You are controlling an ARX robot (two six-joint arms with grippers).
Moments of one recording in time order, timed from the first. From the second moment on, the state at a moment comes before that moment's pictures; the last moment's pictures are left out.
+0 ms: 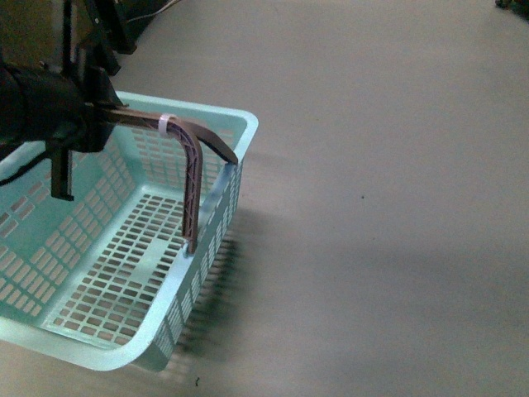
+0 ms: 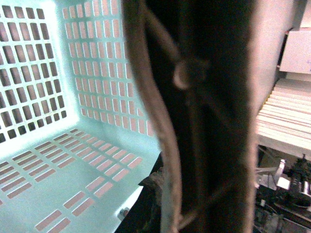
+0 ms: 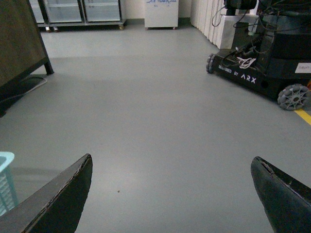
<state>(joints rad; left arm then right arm) -0.17 2.01 0.84 0.60 0.03 -1.47 0.00 0.00 0.02 0.00 0.00 0.00</state>
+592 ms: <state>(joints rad) -0.12 1.12 0.57 0.11 0.03 -1.52 0.00 0.00 0.02 0.00 0.00 0.00</state>
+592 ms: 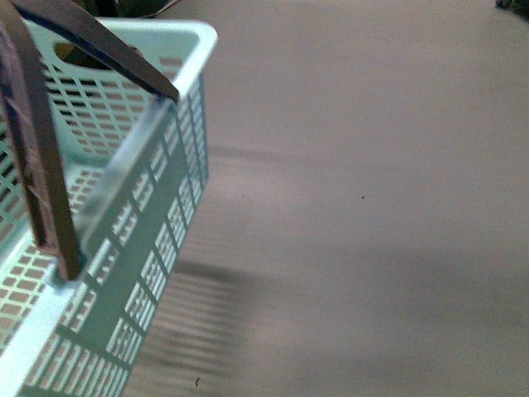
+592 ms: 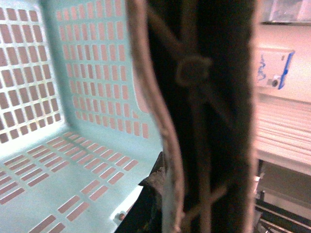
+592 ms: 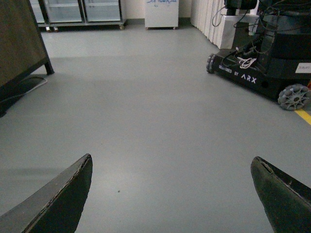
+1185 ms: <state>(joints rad) -0.10 0.89 0.67 -0.09 0.05 -1.52 0.00 0.00 0.02 0.00 0.00 0.00</state>
